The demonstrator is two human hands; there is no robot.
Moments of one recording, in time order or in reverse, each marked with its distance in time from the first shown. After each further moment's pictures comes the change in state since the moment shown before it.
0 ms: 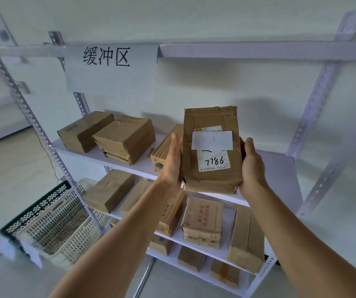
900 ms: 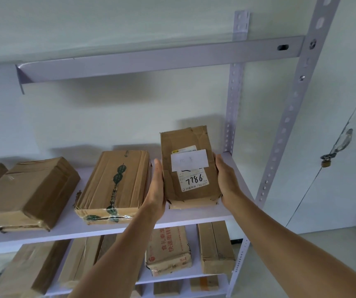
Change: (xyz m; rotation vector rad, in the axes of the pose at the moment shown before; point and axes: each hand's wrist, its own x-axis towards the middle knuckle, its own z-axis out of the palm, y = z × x) left_hand 0.130 -0.086 0.057 0.144 -0.256 -0.242; right_hand 0.094 0.030 -0.085 -0.186 0.273 0.014
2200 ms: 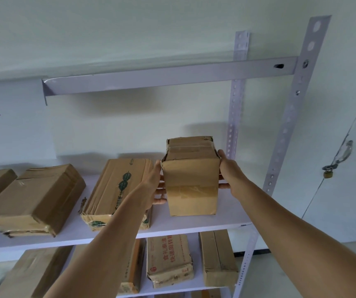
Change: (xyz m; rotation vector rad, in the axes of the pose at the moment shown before) left_hand 0.005 0.059 -0.015 0.227 0.189 -0.328; right_hand 0.010 -0.059 -0.007 -0.154 -0.039 0.161
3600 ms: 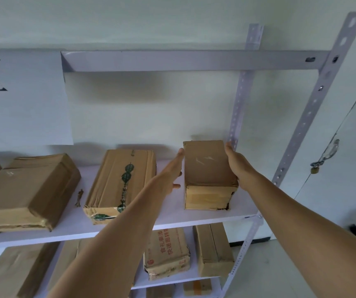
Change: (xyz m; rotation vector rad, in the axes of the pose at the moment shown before) left_hand 0.023 0.003 0.015 0.080 -0.178 0.104; right_hand -0.004 0.000 0.010 -0.210 0.067 -0.120
